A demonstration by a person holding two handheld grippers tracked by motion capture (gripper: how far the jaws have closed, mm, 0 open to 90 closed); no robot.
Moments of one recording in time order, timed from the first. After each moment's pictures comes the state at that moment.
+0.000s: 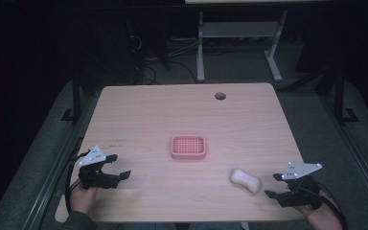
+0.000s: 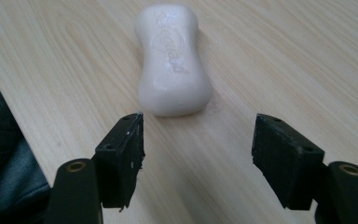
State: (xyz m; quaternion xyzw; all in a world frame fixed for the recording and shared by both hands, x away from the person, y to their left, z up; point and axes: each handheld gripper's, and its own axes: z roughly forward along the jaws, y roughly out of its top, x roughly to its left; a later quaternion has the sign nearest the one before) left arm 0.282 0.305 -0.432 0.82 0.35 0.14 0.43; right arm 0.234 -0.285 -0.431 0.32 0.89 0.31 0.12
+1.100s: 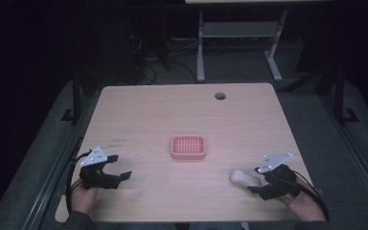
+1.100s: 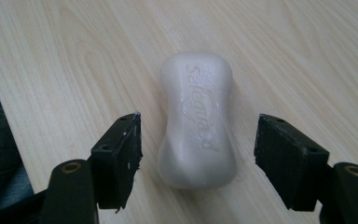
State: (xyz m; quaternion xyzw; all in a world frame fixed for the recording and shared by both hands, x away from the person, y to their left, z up) left arm 0.283 0.303 -0.433 0.83 0.34 0.14 0.42; right arm 0.260 -0.234 -0.422 0.26 0.92 0.28 0.10
